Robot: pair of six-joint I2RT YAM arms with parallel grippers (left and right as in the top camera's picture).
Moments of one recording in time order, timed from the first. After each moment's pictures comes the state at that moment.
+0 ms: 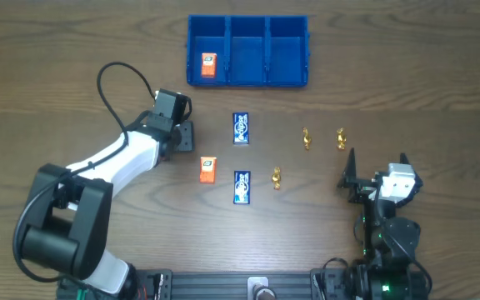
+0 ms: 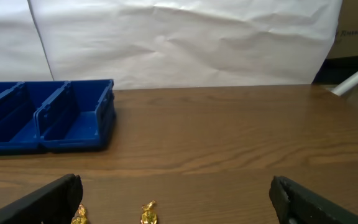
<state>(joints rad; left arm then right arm) -0.33 1.73 0.86 -0.27 -0.13 -0.32 0.00 0.01 0.01 -0.07 0.12 0.00</state>
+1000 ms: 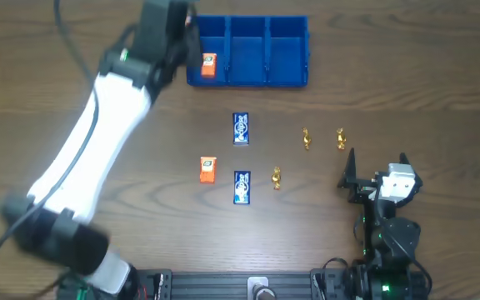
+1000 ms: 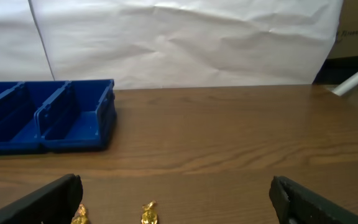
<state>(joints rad) -0.38 1.78 1.75 -0.75 -0.18 -0.37 0.00 0.01 0.01 -0.07 0.12 0.00</state>
